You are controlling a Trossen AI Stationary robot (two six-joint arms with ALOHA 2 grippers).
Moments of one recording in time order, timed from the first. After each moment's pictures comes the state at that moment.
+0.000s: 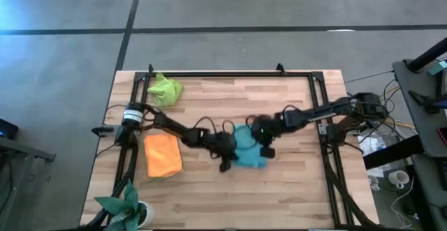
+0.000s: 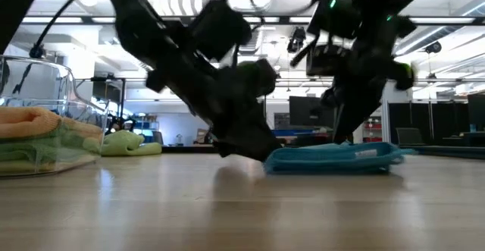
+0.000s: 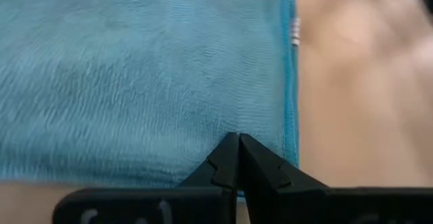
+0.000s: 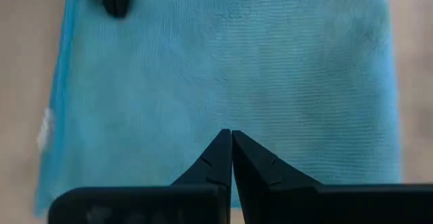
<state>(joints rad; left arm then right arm) -0.09 2.01 1.01 0.37 0.16 -0.34 -0.01 1.55 0.81 -0.39 -0.07 0.03</state>
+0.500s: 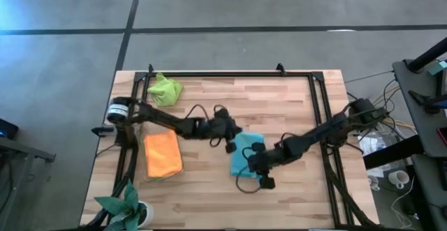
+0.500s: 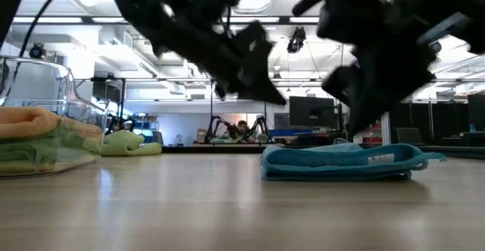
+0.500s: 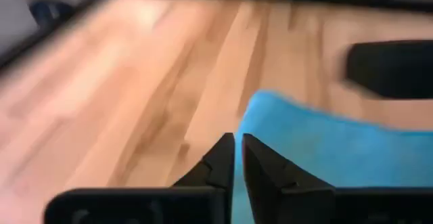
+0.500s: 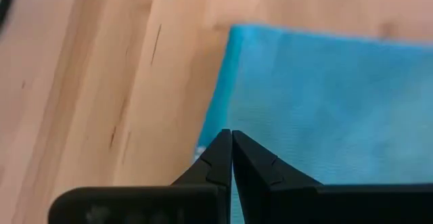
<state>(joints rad) -0.04 1.84 1.01 0.37 -0.27 -0.13 0.37 1.65 0.85 -0.15 0.00 0.27</state>
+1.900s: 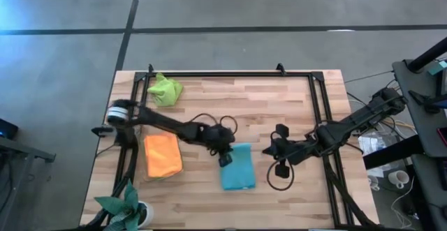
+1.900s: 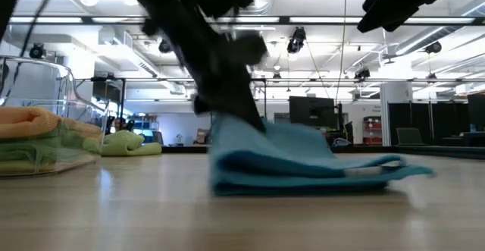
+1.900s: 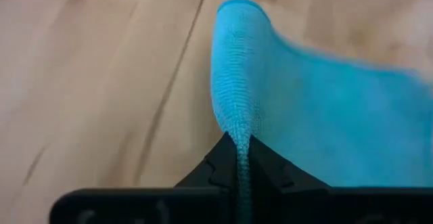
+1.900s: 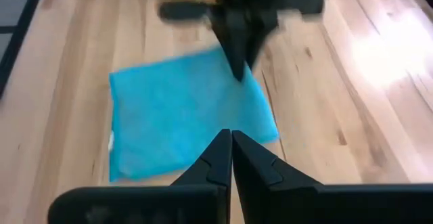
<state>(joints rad) -0.11 1.85 1.14 -0.13 -0.05 -0.44 0.49 1.21 0.85 -0.45 0.42 0.40</state>
